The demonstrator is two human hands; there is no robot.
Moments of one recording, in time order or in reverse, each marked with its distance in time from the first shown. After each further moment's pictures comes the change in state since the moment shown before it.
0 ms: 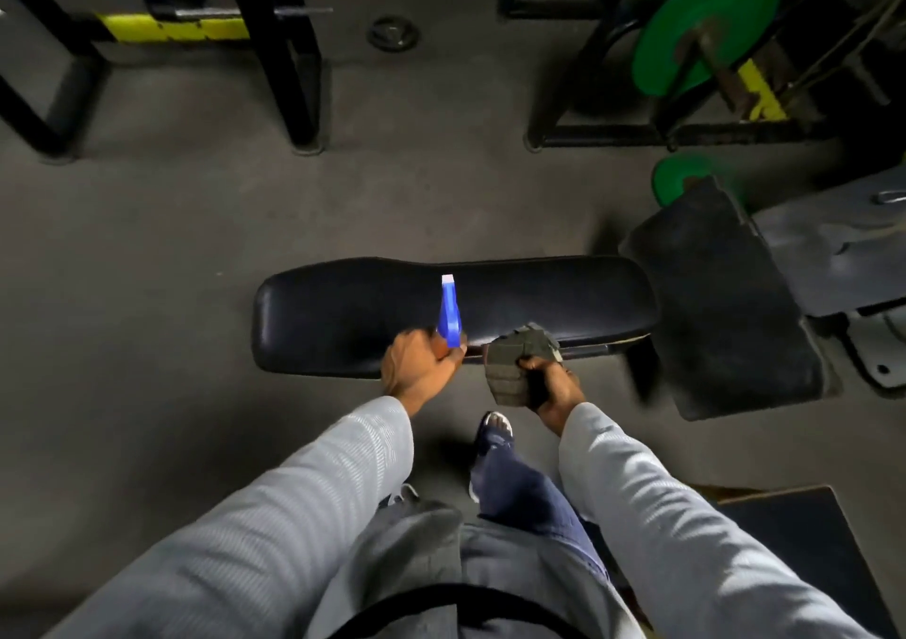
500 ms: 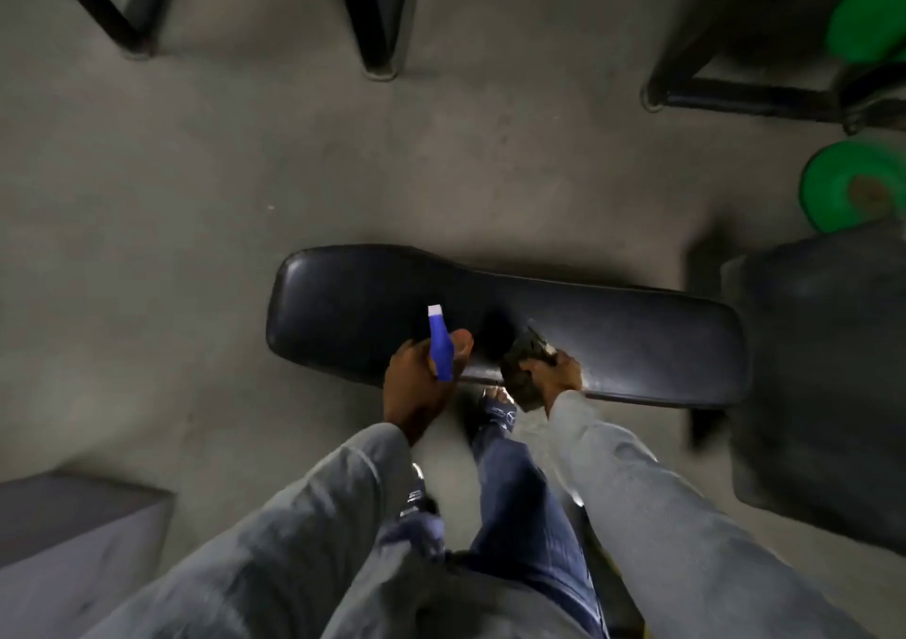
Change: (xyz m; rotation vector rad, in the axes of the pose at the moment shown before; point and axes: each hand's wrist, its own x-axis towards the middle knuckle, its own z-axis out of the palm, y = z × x) left_hand 0.127 -0.002 0.039 -0.195 0.086 -0.295; right_hand 0.183 -0.062 0.087 -0.697 -0.008 0.012
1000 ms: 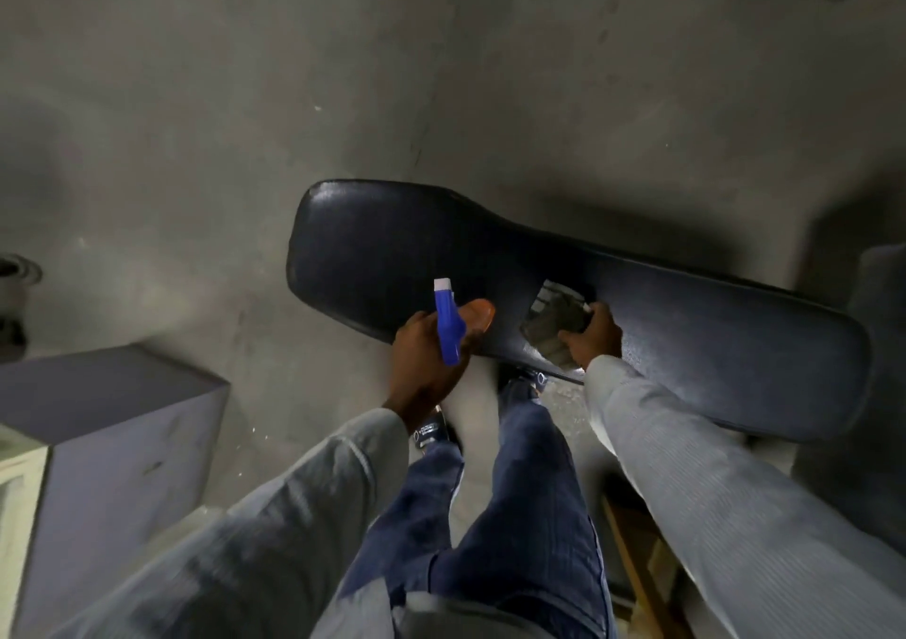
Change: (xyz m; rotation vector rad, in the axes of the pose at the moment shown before) left_hand 0.046 0.012 0.021 -0.025 0.043 -0.160; right_hand 0.126 -0.022 0.016 -0.529 -0.137 -0.089
